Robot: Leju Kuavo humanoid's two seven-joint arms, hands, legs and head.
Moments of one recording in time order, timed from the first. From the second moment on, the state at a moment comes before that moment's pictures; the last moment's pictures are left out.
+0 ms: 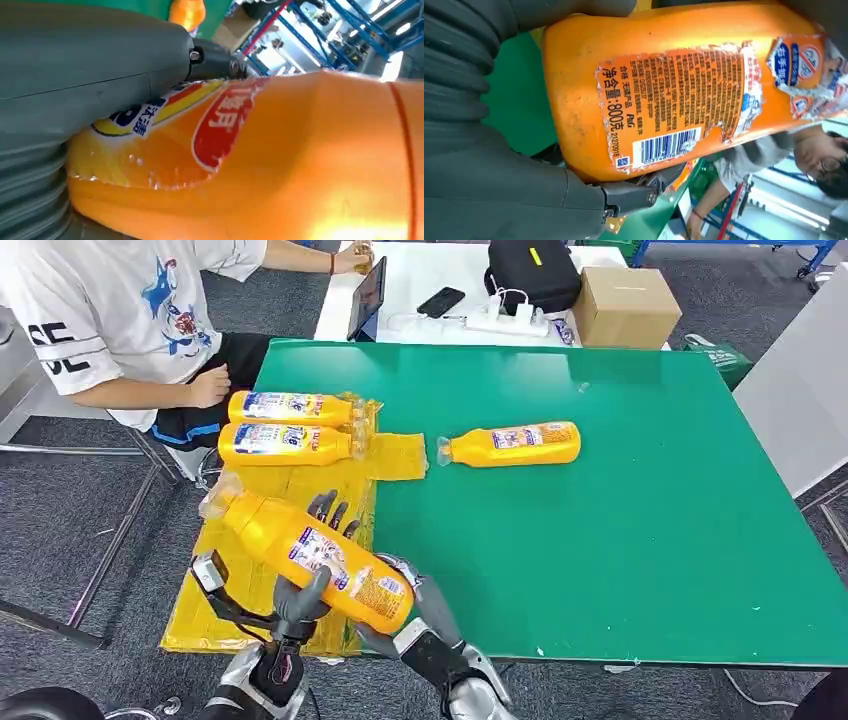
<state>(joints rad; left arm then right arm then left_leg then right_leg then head) -0.17 -0.21 -0.20 -1.06 0.66 -0.61 -0.38 -0.10 0.19 0.59 -1.05 0.33 -0.21 -0.69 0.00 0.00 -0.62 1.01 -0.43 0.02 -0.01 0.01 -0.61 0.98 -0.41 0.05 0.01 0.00</state>
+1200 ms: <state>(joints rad) -0.19 -0.19 -0.08 -1.17 0.31 -0.30 -0.53 -0.05 0.19 0.52 -1.12 0.41 -0.15 -0.64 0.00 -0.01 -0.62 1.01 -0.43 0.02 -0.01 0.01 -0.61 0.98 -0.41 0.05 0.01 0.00</state>
